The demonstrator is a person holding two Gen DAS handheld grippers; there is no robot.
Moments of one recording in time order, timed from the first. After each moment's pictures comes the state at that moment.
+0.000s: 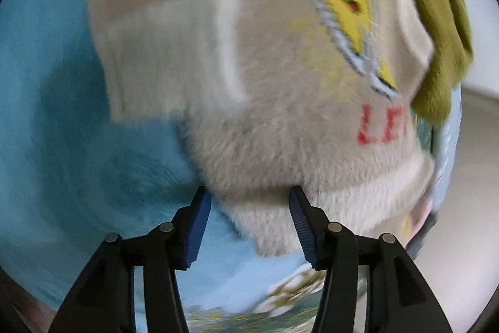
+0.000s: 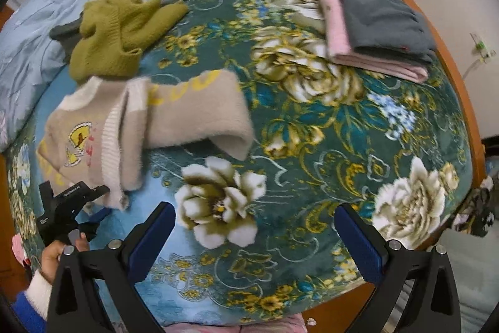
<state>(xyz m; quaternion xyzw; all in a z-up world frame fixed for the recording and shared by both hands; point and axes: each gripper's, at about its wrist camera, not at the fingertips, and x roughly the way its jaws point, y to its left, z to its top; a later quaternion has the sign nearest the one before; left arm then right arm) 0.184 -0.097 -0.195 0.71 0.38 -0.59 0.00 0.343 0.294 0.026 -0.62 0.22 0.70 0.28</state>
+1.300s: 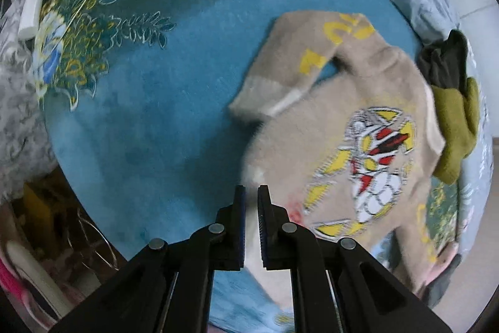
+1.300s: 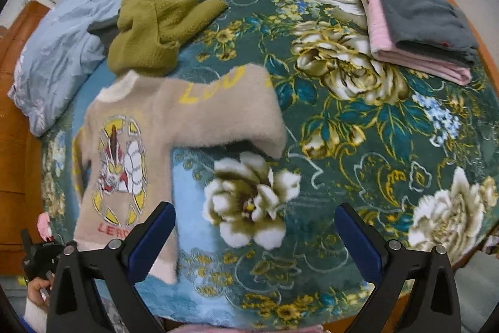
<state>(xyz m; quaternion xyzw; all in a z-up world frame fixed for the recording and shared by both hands) 0.293 -0.233 -0.098 0.64 0.29 -0.69 0.17 0.351 0.306 0.002 -0.59 0.28 0.74 0.17</state>
